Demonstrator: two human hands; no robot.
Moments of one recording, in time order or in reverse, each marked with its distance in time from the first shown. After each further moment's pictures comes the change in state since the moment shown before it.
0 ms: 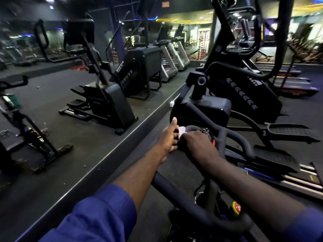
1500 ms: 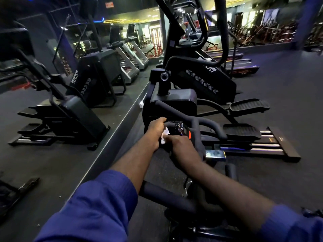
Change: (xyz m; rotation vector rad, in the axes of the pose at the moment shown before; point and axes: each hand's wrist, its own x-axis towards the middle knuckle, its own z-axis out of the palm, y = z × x) left_hand 0.060 0.012 0.043 0.116 0.044 -0.085; right_hand -0.026 -0.003 0.030 0.194 0.161 0.305
